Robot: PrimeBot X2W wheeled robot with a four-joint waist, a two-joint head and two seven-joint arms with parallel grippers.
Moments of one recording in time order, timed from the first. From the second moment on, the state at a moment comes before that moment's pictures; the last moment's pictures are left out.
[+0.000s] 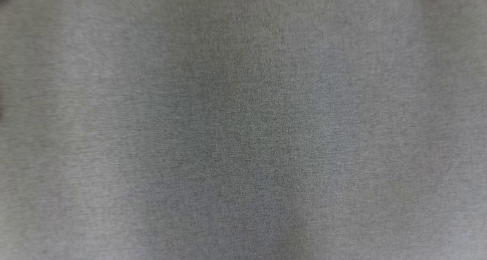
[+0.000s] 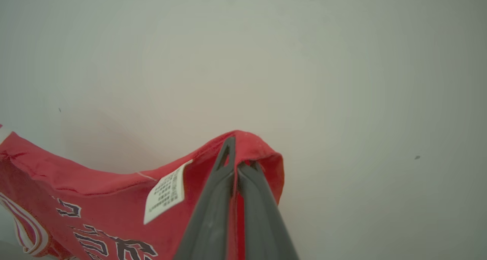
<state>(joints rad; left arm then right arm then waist) -1.84 0.35 -0.66 0.86 -0.90 -0.13 -0.25 -1.73 -0.55 0.75 0.83 0.92 0.13 -0.25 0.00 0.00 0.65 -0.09</state>
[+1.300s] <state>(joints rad) -0.04 0.35 -0.28 -0.04 -0.91 0.12 -0.26 -0.35 -0.62 0.62 0.29 0.85 0.13 -0.26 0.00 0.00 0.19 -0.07</state>
